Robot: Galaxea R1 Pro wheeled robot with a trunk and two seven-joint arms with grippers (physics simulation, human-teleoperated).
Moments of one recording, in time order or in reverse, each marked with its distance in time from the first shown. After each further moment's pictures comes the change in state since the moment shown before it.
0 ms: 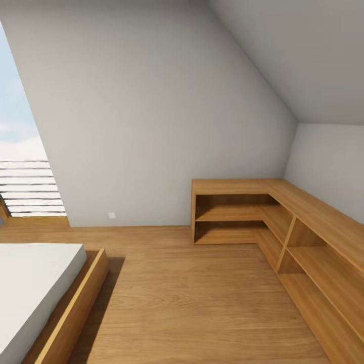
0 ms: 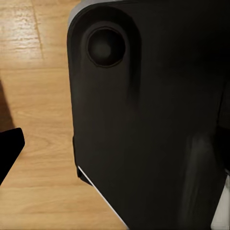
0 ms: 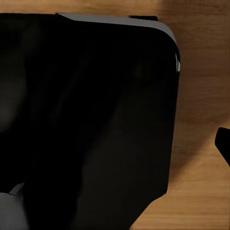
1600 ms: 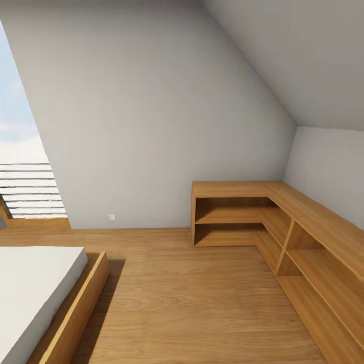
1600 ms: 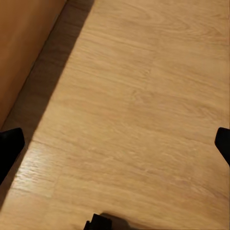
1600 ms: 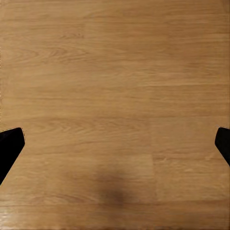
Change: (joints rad) left arm 0.000 0.003 0.171 -0.318 0.167 -0.450 -0.005; right arm -0.004 -0.003 -0.001 -0.372 -0.005 -0.483 0.000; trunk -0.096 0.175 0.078
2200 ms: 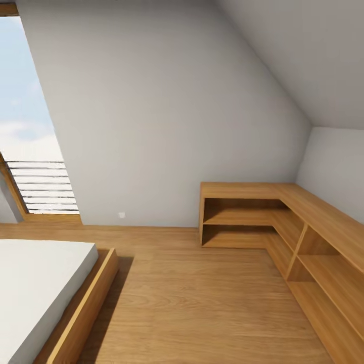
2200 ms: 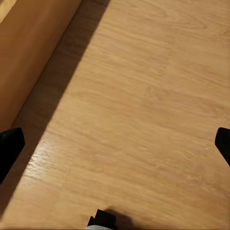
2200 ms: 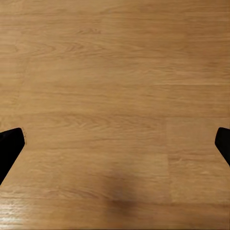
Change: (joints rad) left arm 0.000 0.003 0.005 0.042 -0.002 -0.039 0.001; right arm 0.000 0.018 0.000 0.026 -0.002 -0.012 0.001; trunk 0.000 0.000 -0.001
